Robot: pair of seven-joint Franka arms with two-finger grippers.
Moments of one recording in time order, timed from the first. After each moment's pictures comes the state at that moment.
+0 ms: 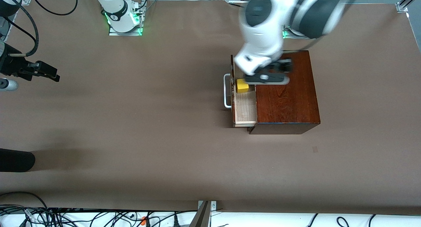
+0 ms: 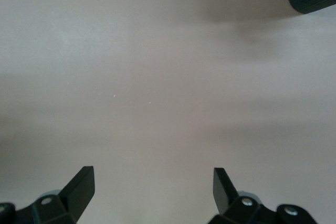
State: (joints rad) left arm -0.30 0.30 -0.29 -1.38 0.24 1.42 -0.46; right arm -0.03 0.07 0.01 -1.59 0.02 1.61 0.03
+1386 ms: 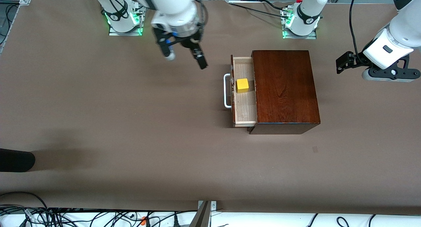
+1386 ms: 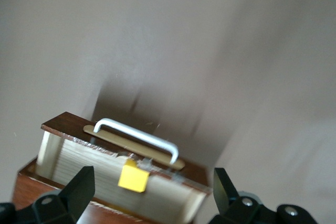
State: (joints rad) left arm -0.06 -0.04 -0.04 -1.72 0.03 1.60 -0.05; right arm 0.48 0.34 0.41 -1.45 -0.05 1.90 2.13
